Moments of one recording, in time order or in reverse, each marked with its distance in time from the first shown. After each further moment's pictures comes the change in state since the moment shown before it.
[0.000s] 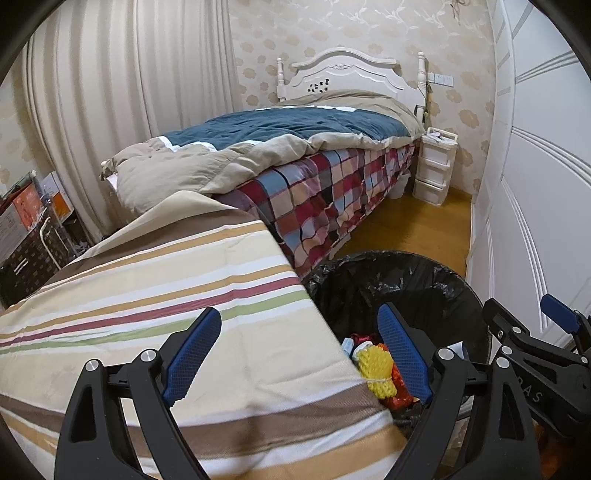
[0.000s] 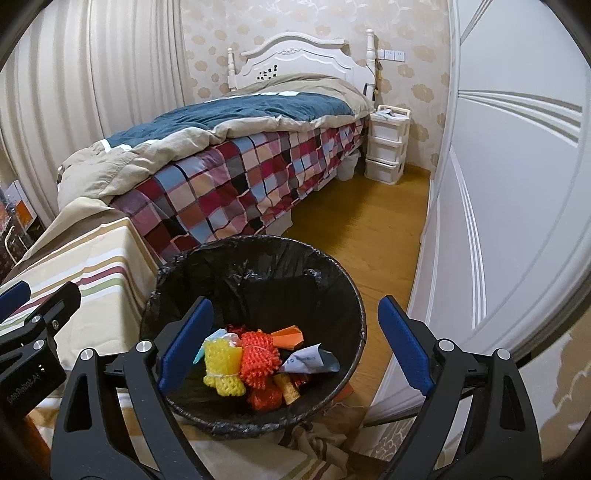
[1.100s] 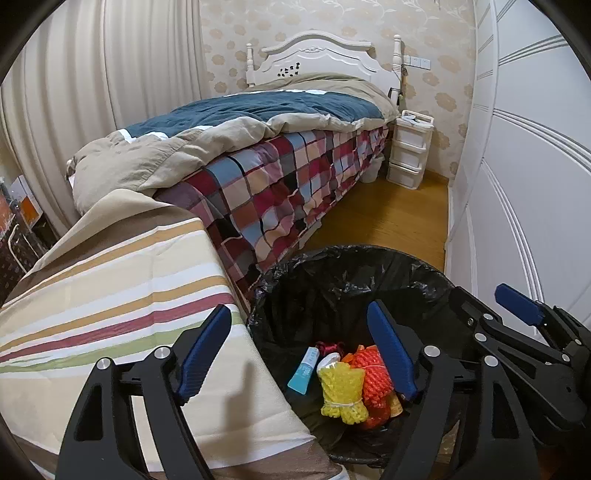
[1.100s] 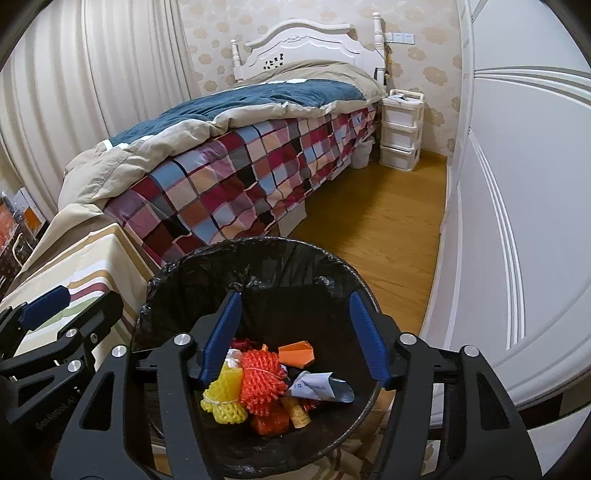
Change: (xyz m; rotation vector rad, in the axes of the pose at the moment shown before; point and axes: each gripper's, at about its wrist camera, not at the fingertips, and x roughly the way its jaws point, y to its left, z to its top) left arm 0.058 -0.038 0.013 0.044 0.061 -0.105; right arm 0.058 -0.010 0.015 0.034 0.049 0.069
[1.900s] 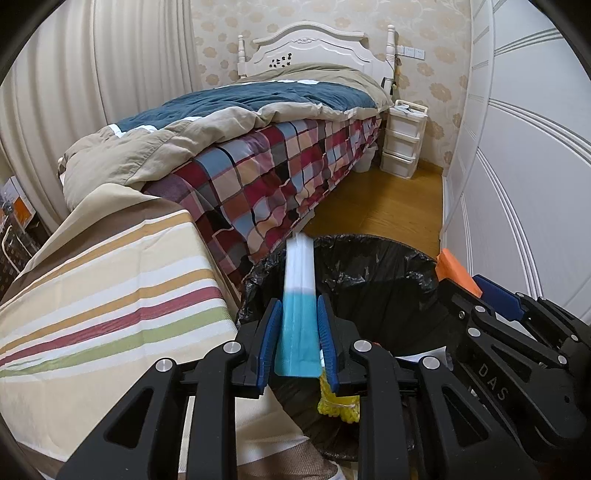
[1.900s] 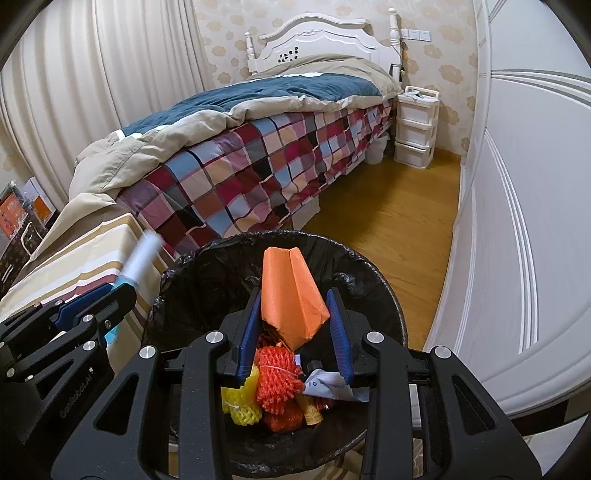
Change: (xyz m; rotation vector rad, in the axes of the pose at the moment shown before) left arm 0.007 -0.004 -0.001 0.016 0.040 -0.026; right arm 0.004 0.013 -0.001 -0.033 0.026 0.048
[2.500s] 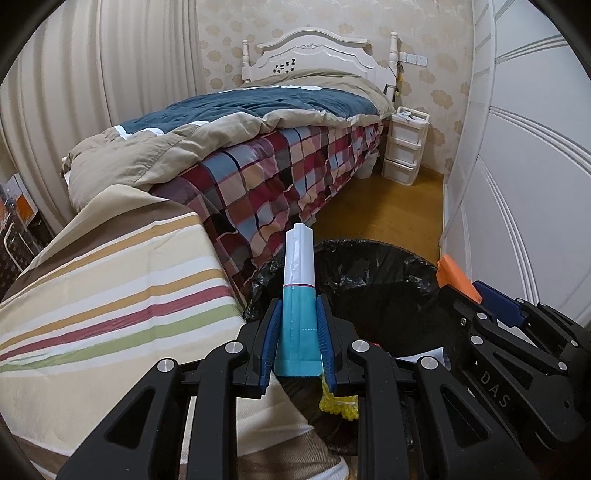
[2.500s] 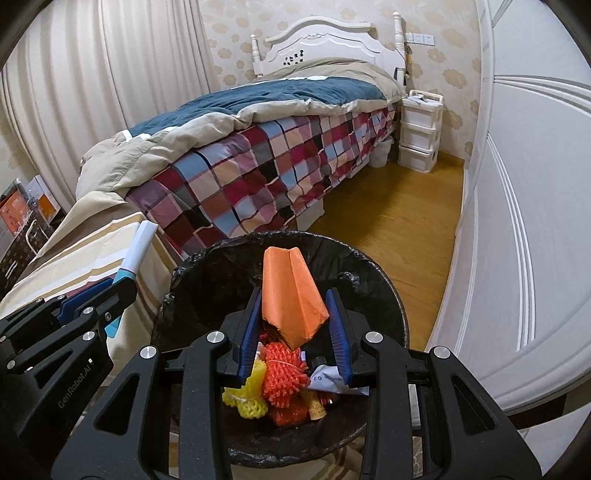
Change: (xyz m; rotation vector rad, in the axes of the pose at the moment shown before) left arm -0.010 0.004 -0.003 -0.008 -0.021 0.001; right arm -0.010 0.003 -0.003 -0.010 -0.007 0.013
